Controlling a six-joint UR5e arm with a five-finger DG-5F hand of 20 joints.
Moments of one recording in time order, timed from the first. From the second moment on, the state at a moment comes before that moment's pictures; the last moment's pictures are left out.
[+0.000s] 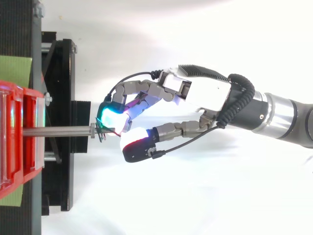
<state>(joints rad) 0.16 -2.45 -1.39 -2.23 -1.27 -0.39</state>
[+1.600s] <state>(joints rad) 0.13 -2.46 -1.33 -2.14 -1.36 -0.70</state>
